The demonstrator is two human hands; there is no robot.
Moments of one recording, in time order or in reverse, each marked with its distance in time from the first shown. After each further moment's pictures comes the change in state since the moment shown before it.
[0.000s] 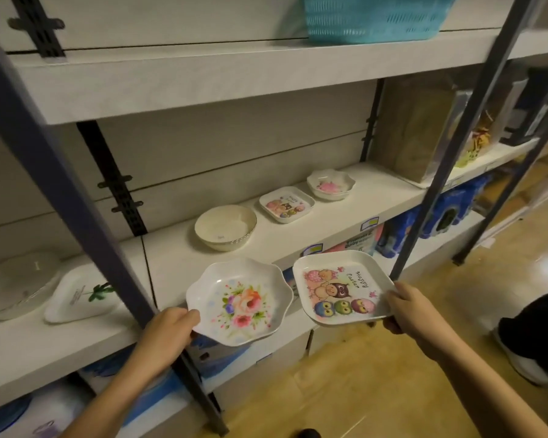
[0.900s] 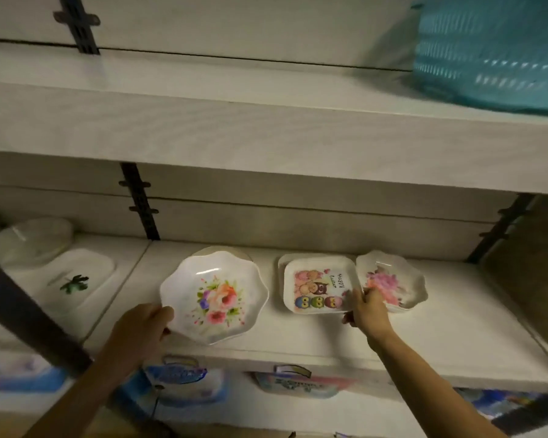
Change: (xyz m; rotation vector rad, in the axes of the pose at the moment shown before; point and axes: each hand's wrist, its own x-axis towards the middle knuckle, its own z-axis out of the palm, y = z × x) left_hand 0.137 0.099 0.073 -0.056 0.523 -0.266; right_hand 0.376 -0.087 0.015 0.015 -0.304 -0.233
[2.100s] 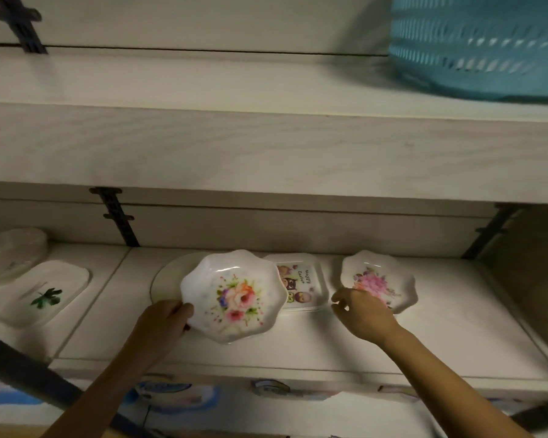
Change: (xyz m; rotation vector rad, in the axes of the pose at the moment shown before) left_hand 0.015 0.063 0.051 -0.075 -0.119 -0.050; right_hand 0.014 -0.024 -0.039 -0.886 -0.279 -0.284
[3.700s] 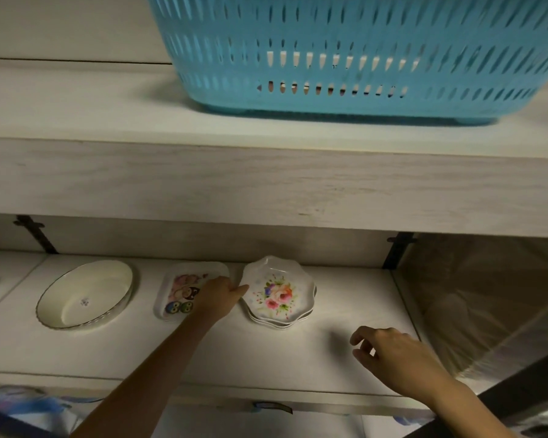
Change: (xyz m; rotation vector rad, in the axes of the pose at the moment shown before) left_hand 0.068 0.136 0.249 0.445 -0.015 0.083; right_hand -0.063 0.220 -0.092 -0.171 -0.081 -0.090
